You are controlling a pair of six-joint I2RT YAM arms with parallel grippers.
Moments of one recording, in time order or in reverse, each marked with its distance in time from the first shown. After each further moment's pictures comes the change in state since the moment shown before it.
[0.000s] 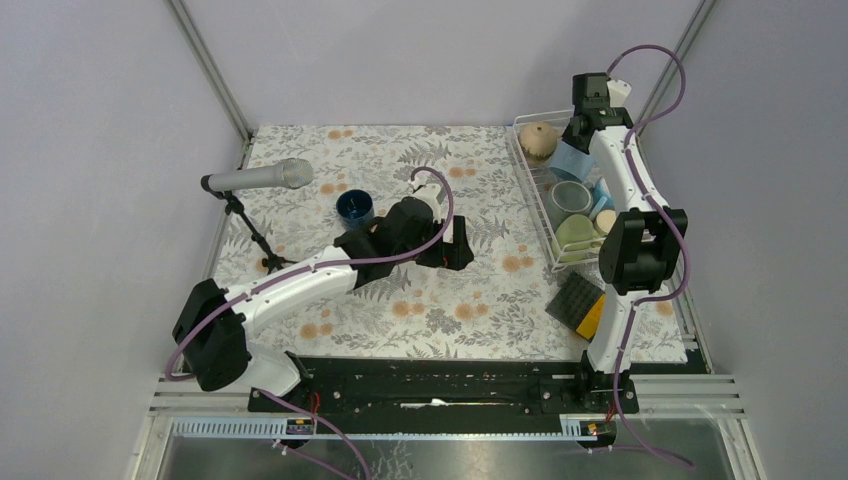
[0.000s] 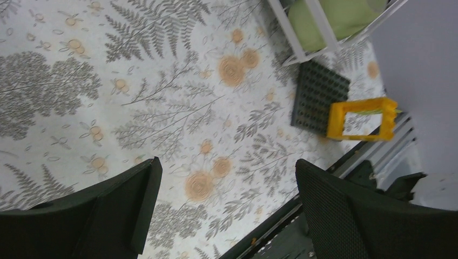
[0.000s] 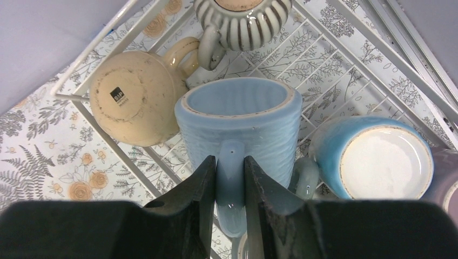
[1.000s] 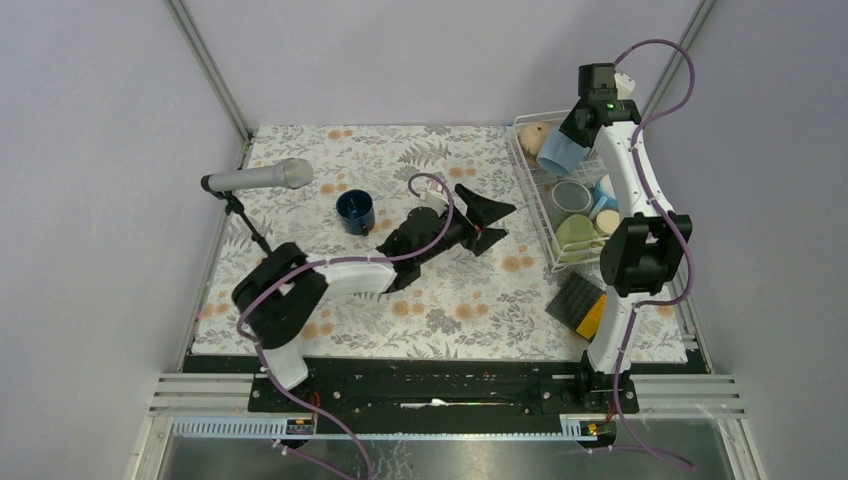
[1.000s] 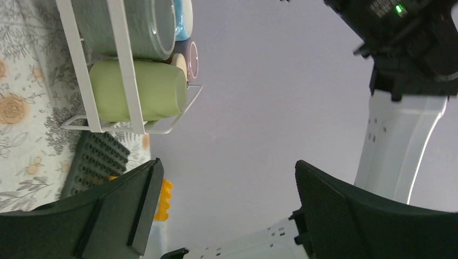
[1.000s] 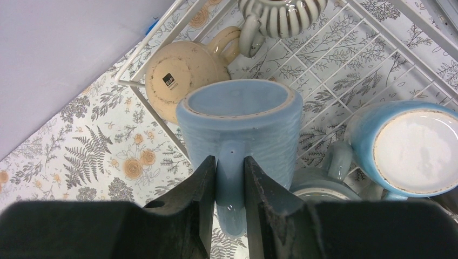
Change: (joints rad) left arm 0.016 0.372 -0.124 1.076 0.126 -0.977; right arm -0.002 -0.019 0.072 -0.064 -0.121 0.088
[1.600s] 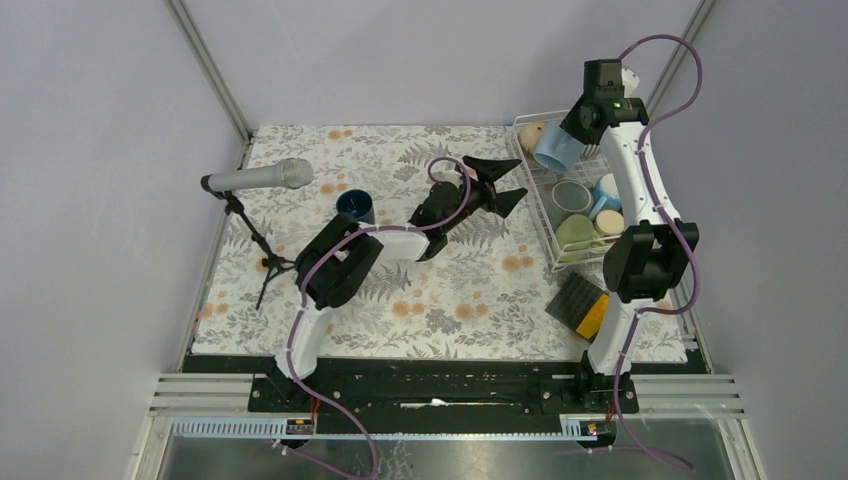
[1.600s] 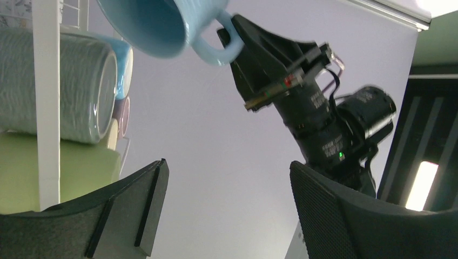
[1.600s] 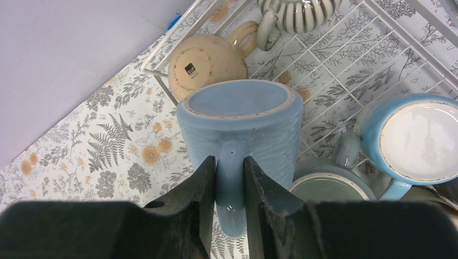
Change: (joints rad) left arm 0.087 0.406 0.424 0.130 0.000 -0.359; right arm 0.000 -0.055 0.000 -0.016 -0.061 0.009
